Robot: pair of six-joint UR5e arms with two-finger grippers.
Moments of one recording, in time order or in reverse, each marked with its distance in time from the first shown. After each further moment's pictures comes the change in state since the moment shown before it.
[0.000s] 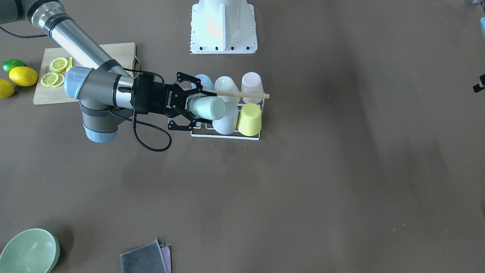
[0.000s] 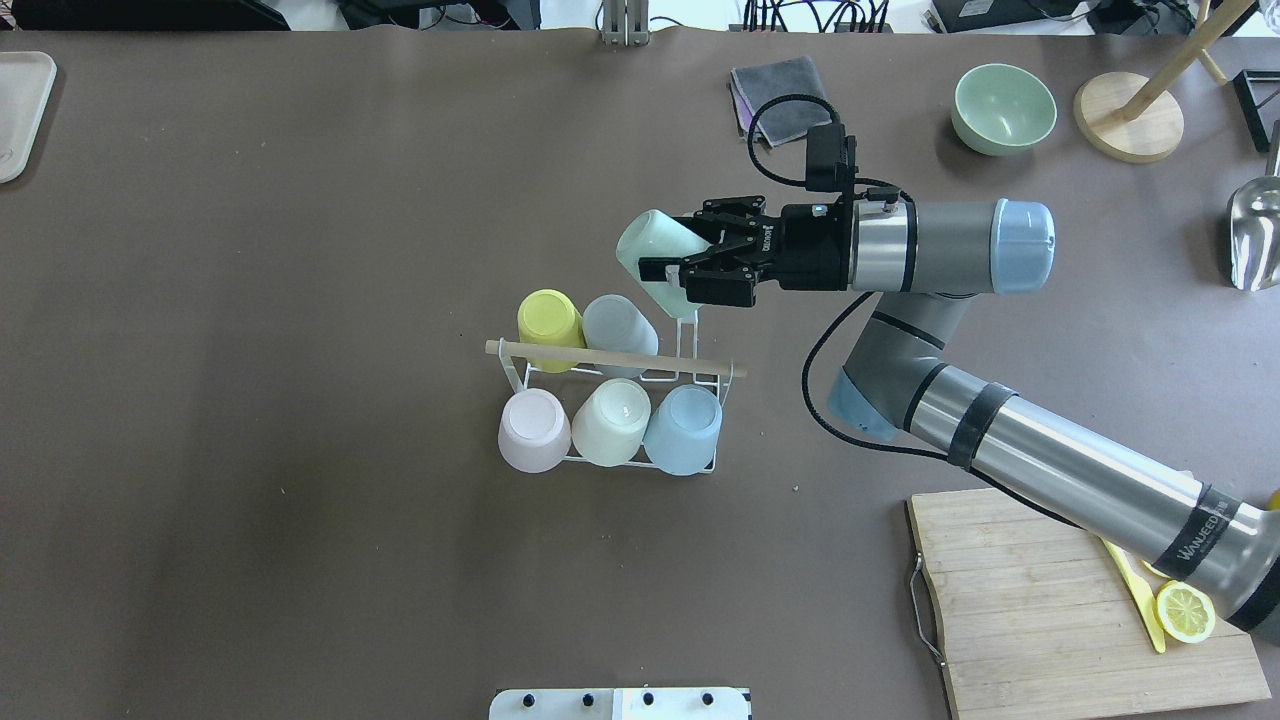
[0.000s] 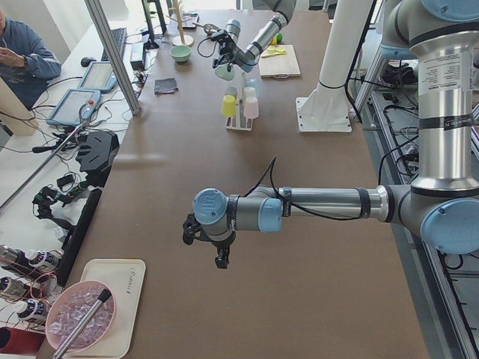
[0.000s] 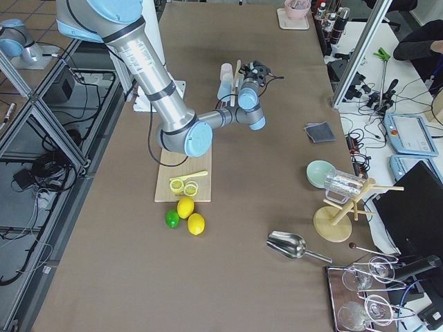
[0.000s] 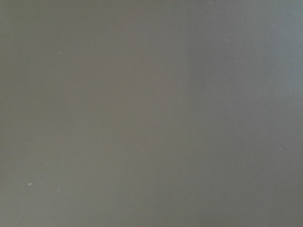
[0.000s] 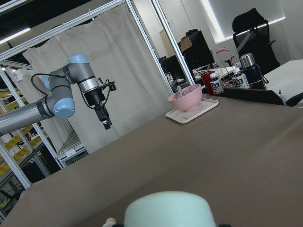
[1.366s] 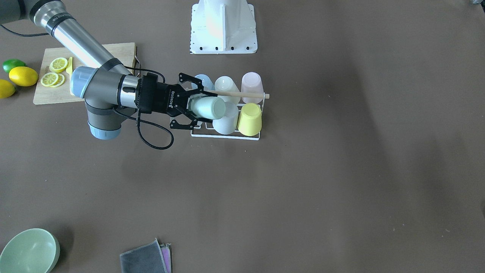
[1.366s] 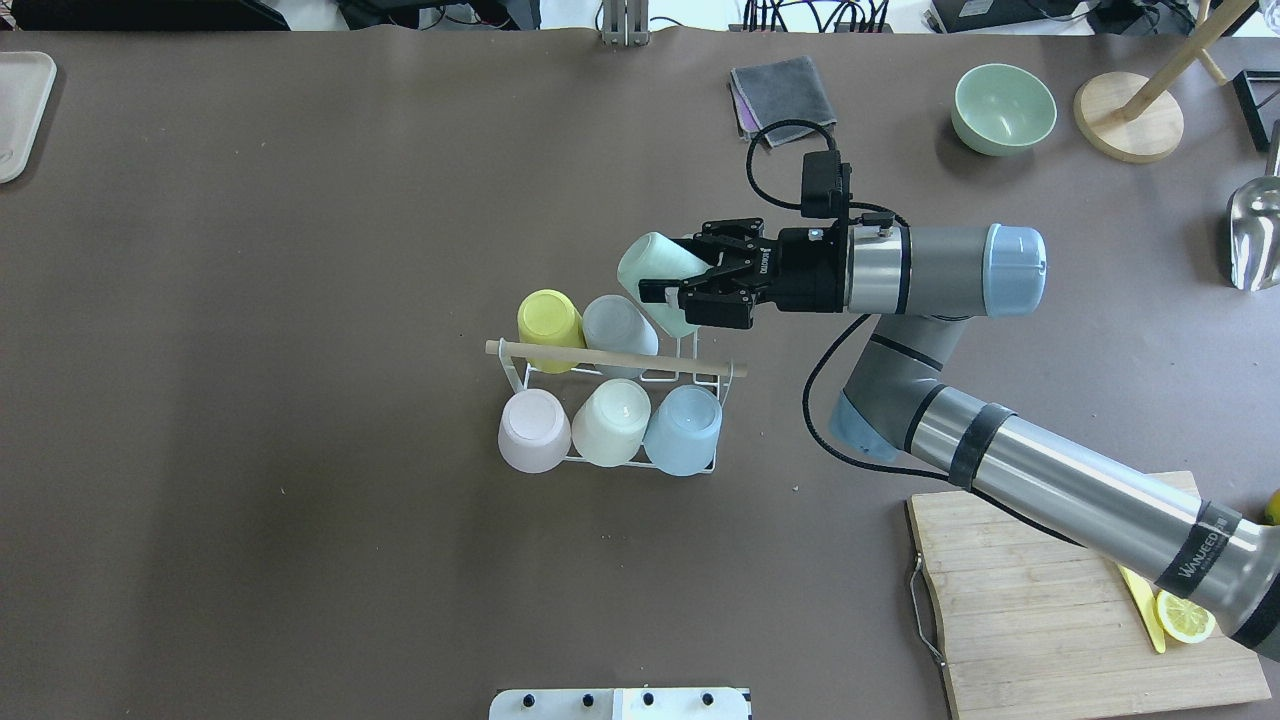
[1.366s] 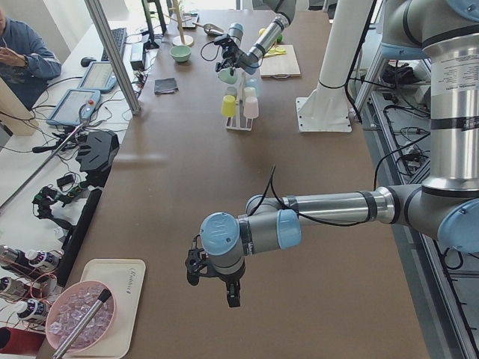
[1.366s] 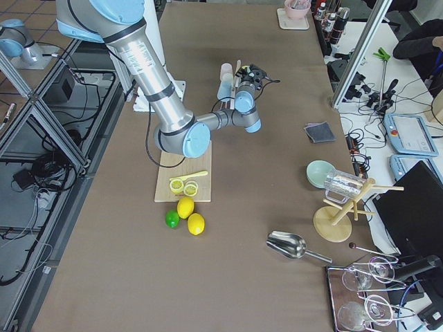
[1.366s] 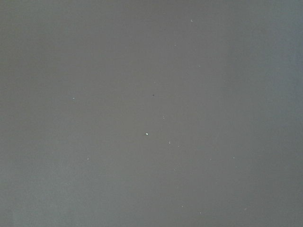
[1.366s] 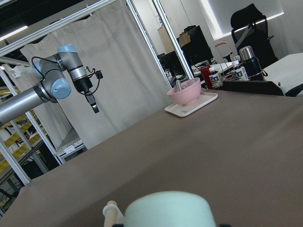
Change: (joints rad) left arm -0.155 0.007 0.036 0.071 0.098 -0.029; right arm -0.031 -0.018 -0.006 0.001 -0.028 -0.013
